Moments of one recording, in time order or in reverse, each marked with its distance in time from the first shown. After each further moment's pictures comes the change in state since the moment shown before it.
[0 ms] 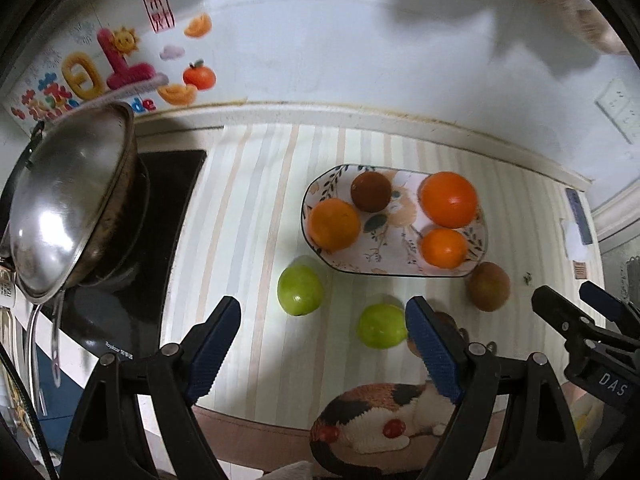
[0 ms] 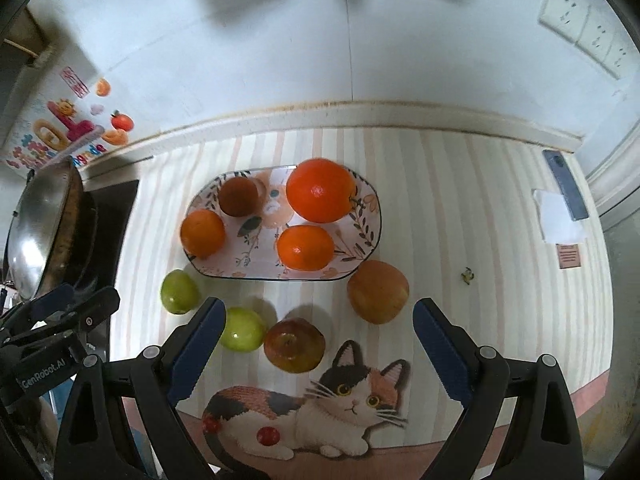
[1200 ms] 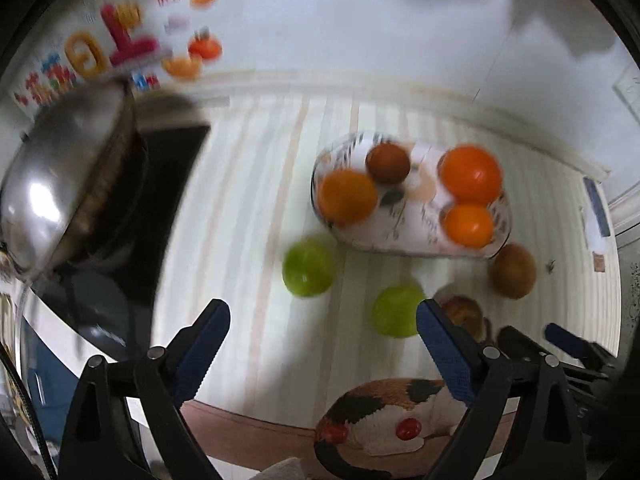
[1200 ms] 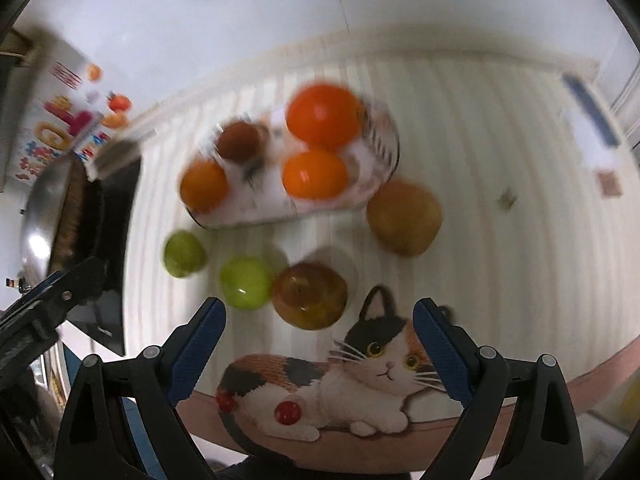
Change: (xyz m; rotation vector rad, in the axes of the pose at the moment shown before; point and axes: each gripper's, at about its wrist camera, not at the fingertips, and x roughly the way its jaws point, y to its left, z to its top) left arm 0.050 0.008 -0.022 -0.031 0.079 0.041; right arm 0.089 -0.014 -0.054 0.119 0.180 0.147
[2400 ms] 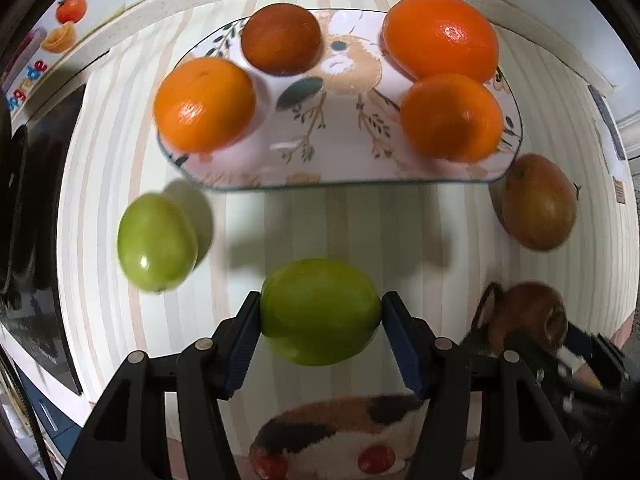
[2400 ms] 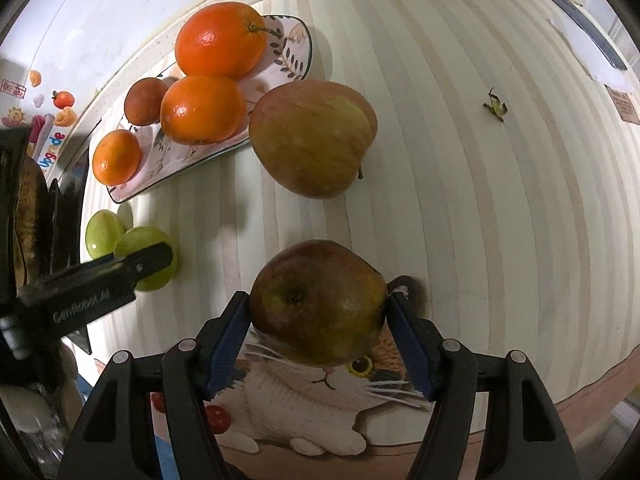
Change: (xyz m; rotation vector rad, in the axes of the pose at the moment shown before) left arm 0.113 -0.087 -0.017 0.169 0.213 -0.054; right arm 0.066 -0.069 -0.020 0.094 0.070 -0.009
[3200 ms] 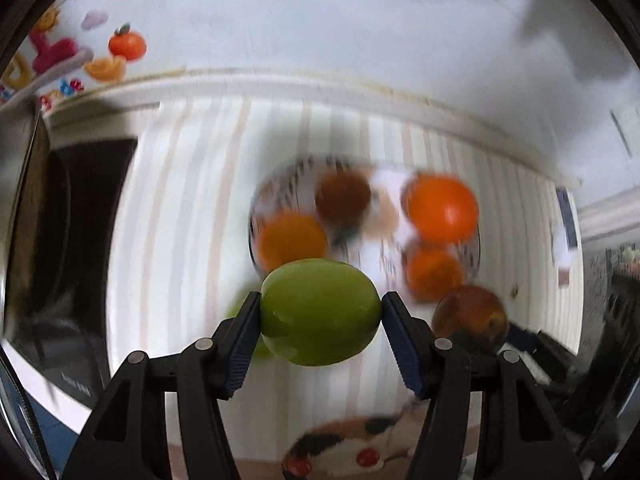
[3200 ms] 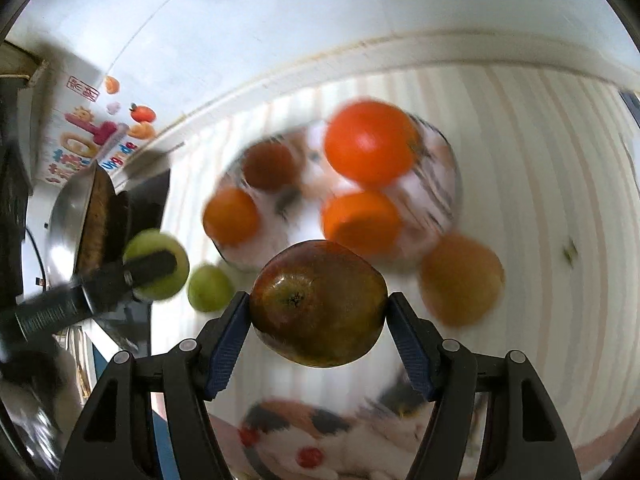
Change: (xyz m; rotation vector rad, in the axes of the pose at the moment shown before) left arm -0.105 0.095 0.082 -0.123 -0.140 -0.134; right arm -0.051 0.099 0.082 -0.174 -0.097 0.154
